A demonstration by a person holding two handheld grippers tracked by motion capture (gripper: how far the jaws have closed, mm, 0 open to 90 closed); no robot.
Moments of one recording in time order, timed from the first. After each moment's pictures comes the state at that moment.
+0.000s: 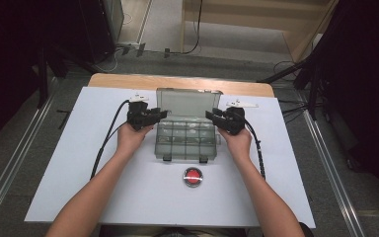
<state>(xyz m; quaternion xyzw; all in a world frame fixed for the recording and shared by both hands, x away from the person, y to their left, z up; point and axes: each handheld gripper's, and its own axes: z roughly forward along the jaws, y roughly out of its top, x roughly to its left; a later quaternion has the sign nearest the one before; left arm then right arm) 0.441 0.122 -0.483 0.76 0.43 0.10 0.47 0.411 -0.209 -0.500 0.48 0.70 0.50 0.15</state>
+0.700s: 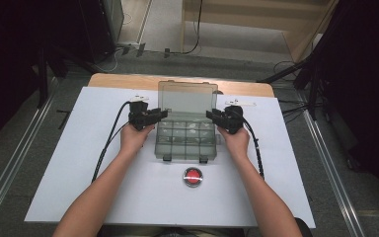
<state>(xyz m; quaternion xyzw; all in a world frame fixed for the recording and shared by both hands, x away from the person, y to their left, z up) 0.450 0.120 -0.496 0.74 0.46 0.08 0.48 0.424 -0.209 -0.510 0.51 0.70 0.48 0.13</state>
